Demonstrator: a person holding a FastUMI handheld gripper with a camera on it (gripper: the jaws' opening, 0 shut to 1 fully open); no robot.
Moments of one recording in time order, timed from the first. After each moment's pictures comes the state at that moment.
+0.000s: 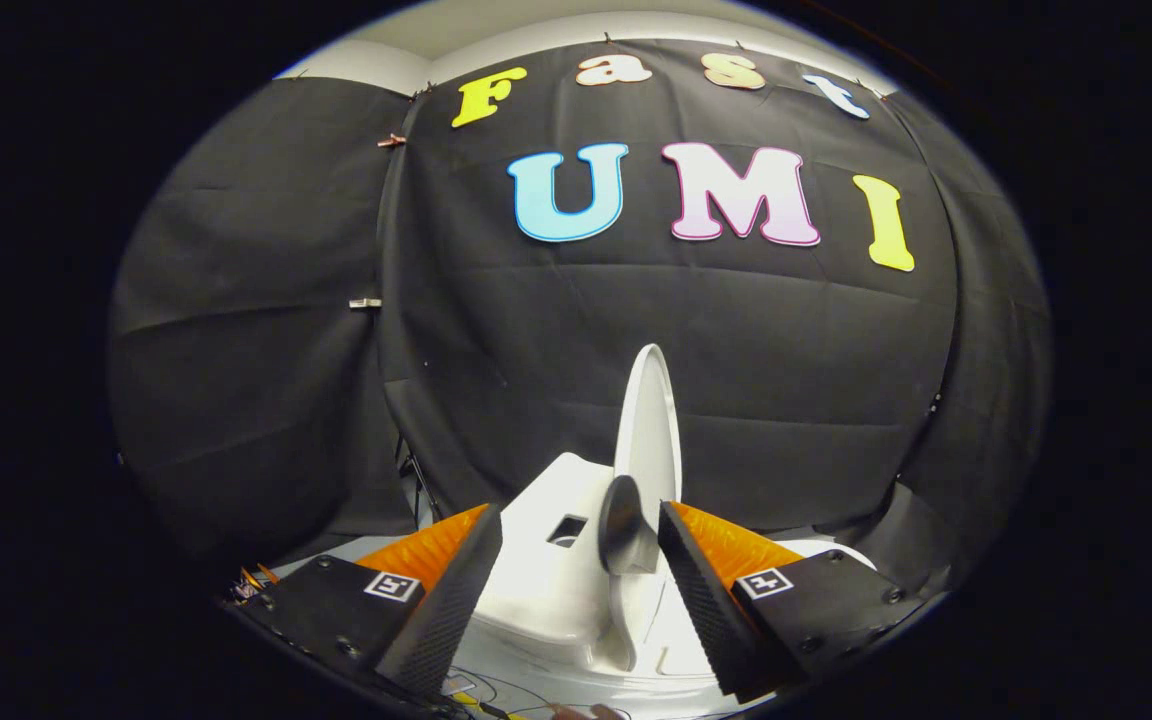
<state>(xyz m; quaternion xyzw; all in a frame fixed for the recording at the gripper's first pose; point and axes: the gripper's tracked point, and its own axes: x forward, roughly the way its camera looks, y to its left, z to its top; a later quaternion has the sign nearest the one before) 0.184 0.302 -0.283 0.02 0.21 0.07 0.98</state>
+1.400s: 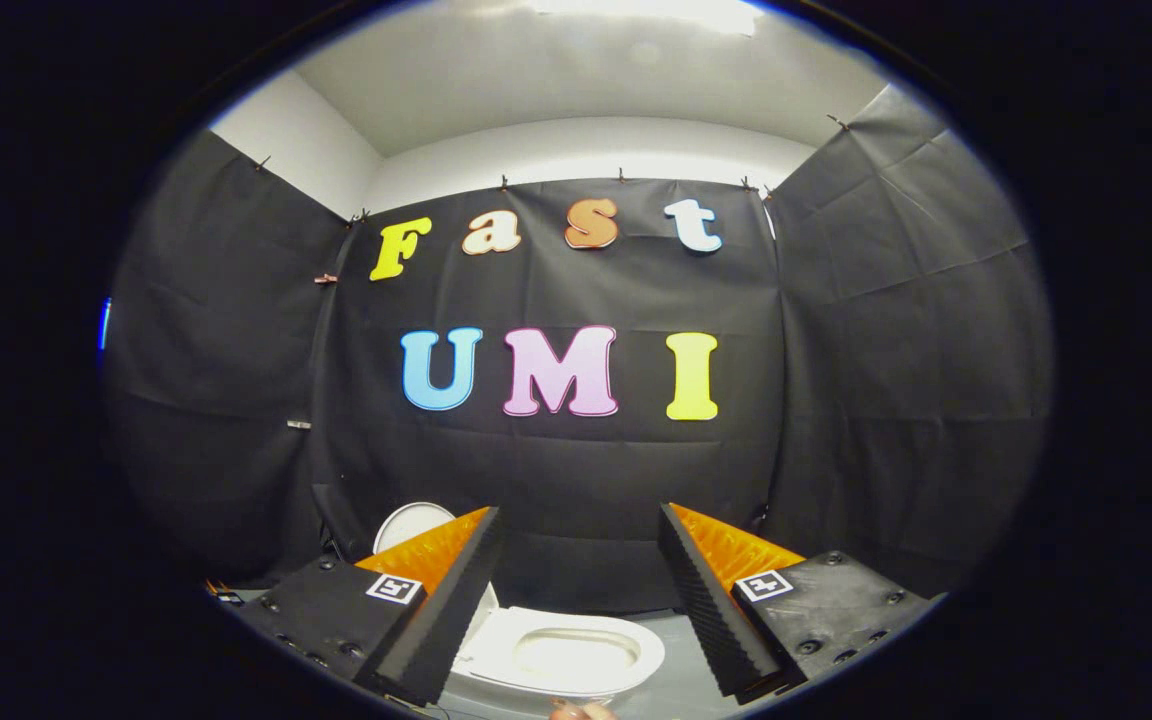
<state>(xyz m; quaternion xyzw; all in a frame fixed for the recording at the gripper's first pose) -0.014 -0.012 -0.004 -0.01 0.02 -0.03 1.00</state>
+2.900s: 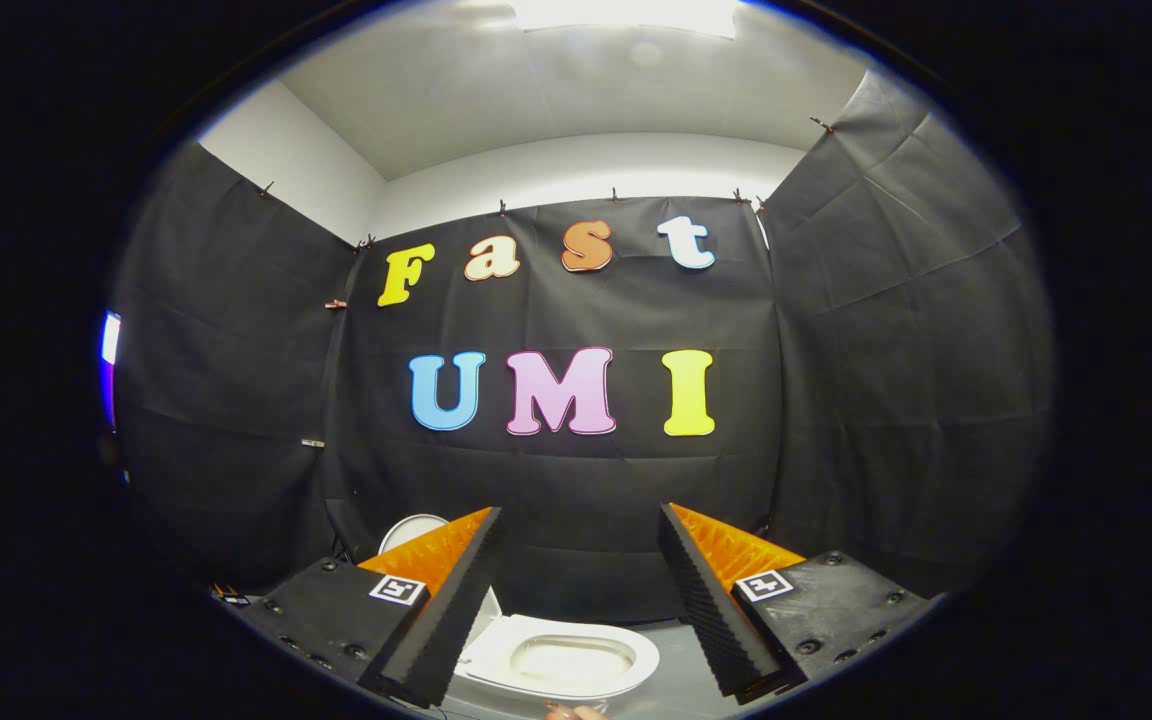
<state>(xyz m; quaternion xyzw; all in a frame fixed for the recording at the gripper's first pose) -0.047 -0.036 0.019 0.00 -0.01 -0.02 1.00</state>
